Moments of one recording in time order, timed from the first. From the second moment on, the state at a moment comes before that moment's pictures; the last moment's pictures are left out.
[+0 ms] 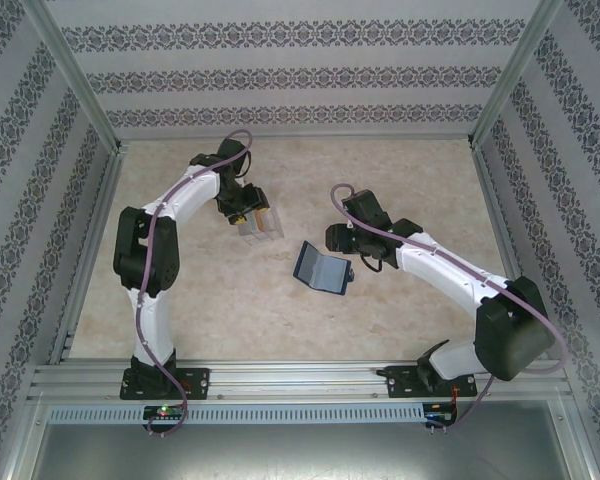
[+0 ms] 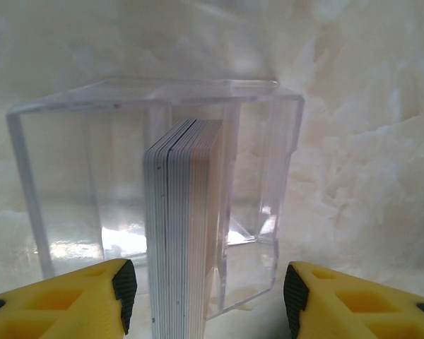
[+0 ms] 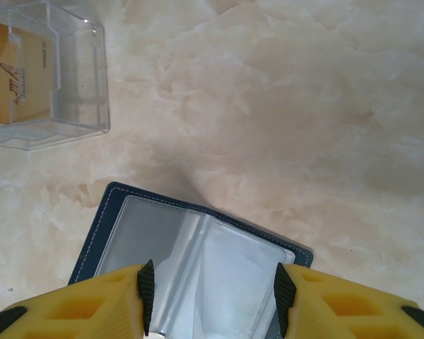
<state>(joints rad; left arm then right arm) -0.27 2.04 1.69 -0.92 0.27 -0.68 0.55 1.41 0.98 -0.50 0.00 0.52</state>
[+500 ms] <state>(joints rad) -0.27 2.09 1.72 -0.93 0.28 -0.68 0.54 1.41 0.97 -0.50 0.00 0.52</state>
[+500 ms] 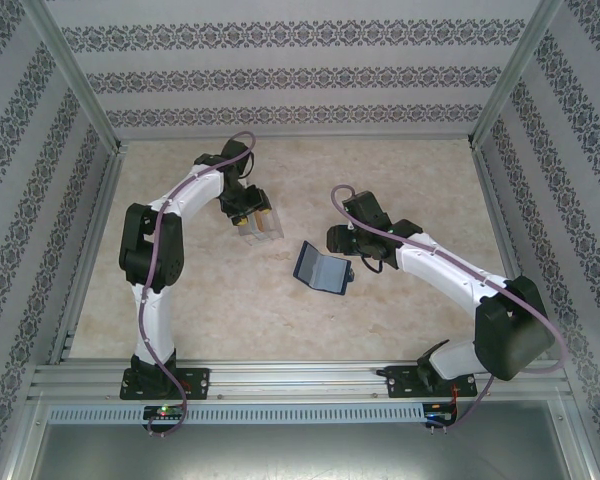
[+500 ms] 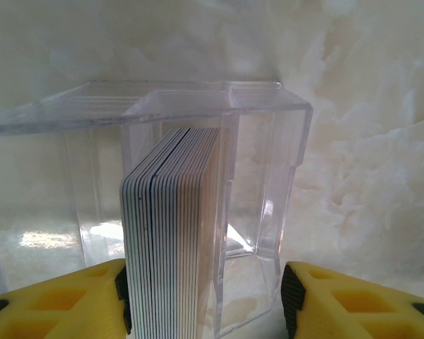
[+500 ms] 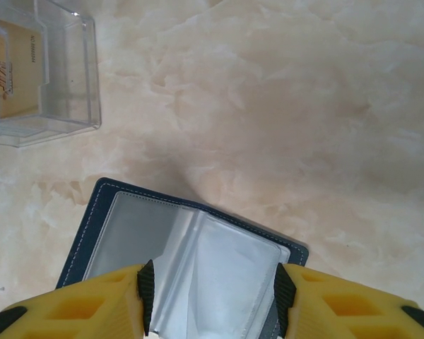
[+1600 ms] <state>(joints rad) -0.27 2.05 1.74 -0.97 0.34 -0.60 0.54 1.32 0.88 -0.49 -0.01 0.57</state>
